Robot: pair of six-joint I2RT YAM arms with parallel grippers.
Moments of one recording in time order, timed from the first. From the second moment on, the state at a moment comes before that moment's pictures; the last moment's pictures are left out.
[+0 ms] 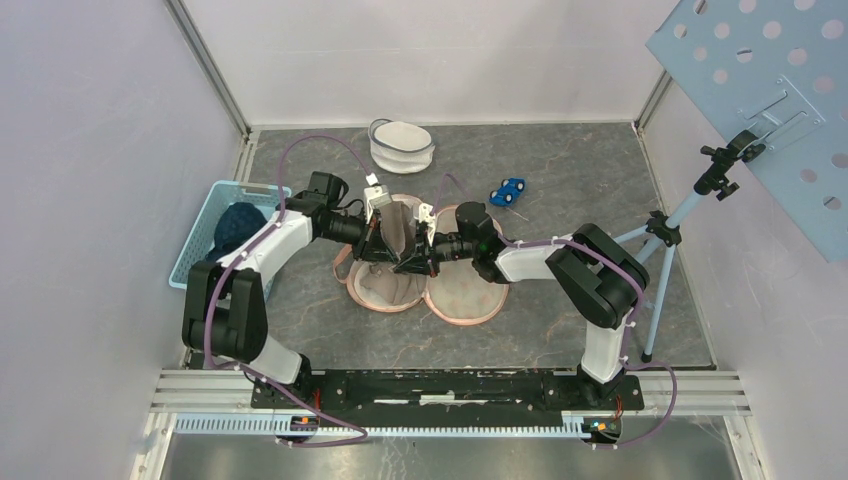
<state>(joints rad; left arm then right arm) -0.22 1.52 1.02 -0.64 1.05 0.54 0.74 1.88 0.90 0.74 -0.88 0.00</state>
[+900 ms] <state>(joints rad) -0.17 1.54 1.08 -0.76 1.08 0.57 0.75 1.86 0.90 0.71 -0.86 -0.06</state>
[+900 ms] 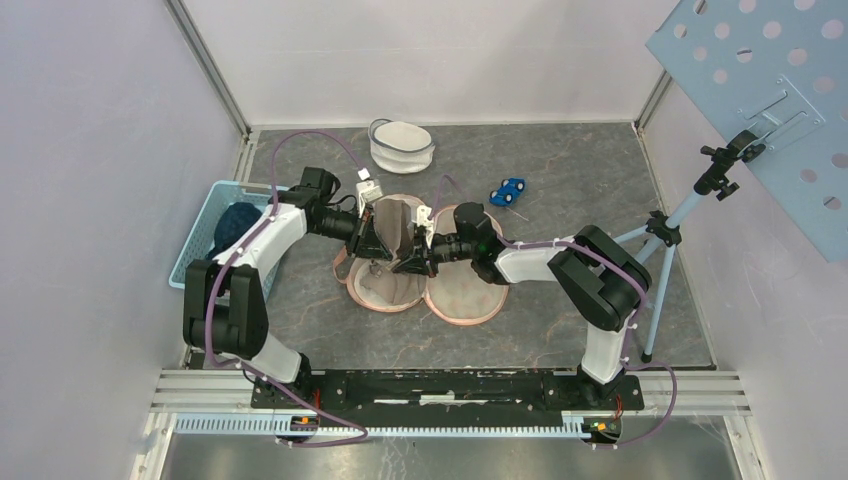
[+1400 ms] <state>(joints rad) -0.16 1.54 1.08 -0.80 1.10 0.65 0.75 1.87 0.93 0.68 -0.87 0.03</state>
